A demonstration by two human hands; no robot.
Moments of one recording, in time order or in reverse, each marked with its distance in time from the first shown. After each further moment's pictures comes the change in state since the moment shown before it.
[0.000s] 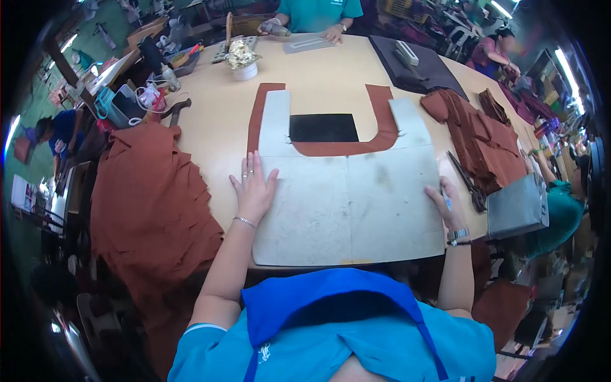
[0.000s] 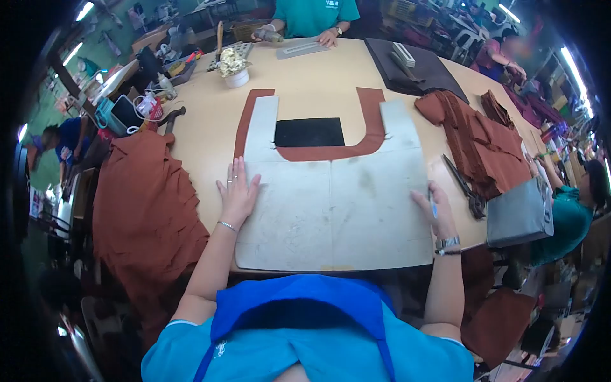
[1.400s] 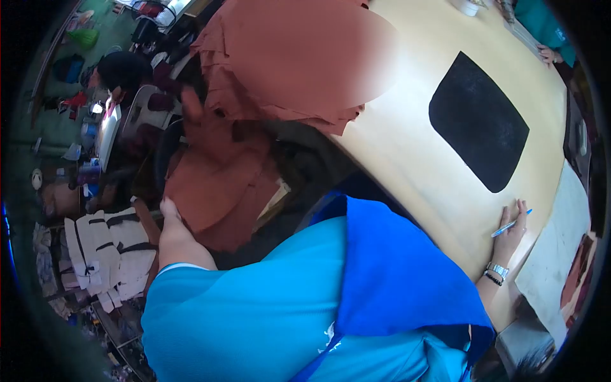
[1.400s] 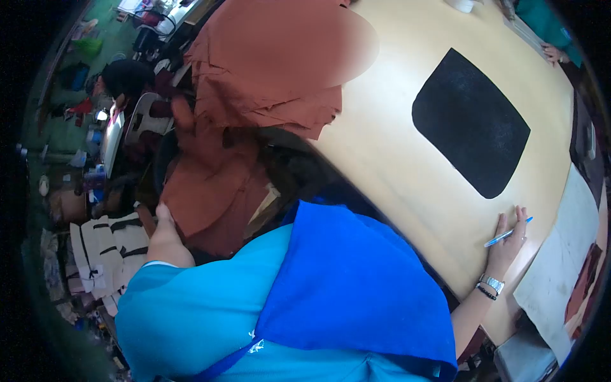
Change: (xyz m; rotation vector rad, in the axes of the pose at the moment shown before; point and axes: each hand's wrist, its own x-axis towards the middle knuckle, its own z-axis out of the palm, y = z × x) left_hand -0.653 -0.396 -0.129 -0.494 1.120 -1.575; right_hand 0.050 0.060 0.085 -0.811 -0.053 -0.577
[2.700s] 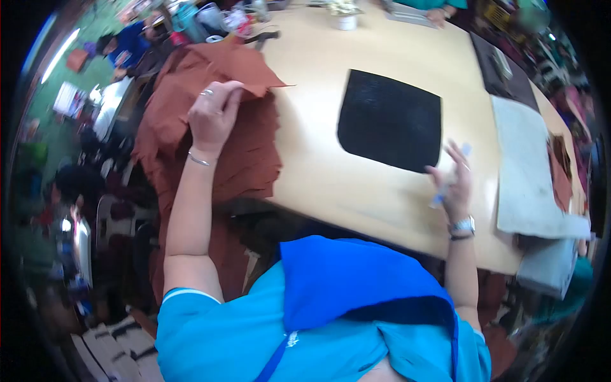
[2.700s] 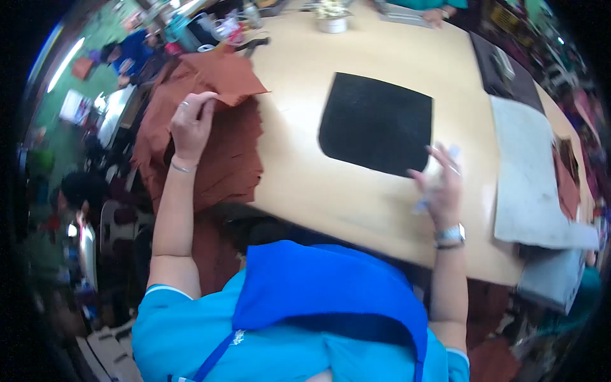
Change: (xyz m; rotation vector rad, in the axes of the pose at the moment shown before) left_hand -0.457 0.386 0.329 -0.328 -0.559 1.952; right_hand 0.023 -0.087 -0.018 0.272 0.229 -0.200
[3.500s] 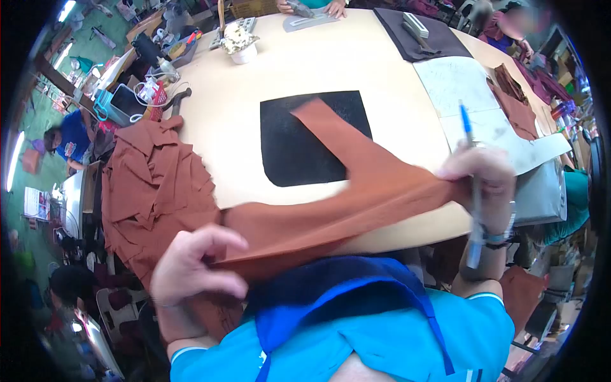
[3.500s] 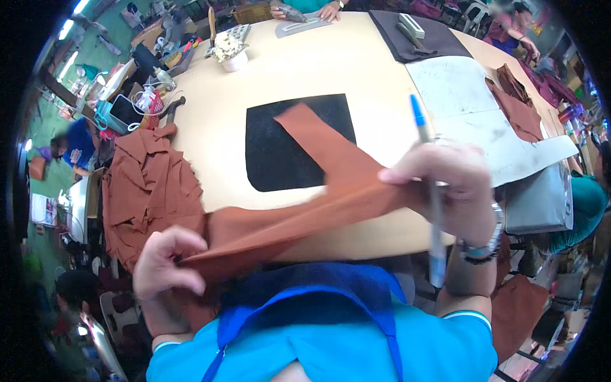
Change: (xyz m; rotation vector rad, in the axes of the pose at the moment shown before) left_hand 0.043 0.141 -0.080 -1.080 -1.046 -0.496; right_hand 0.063 -0.099 -0.162 0.320 -0.159 -0.200
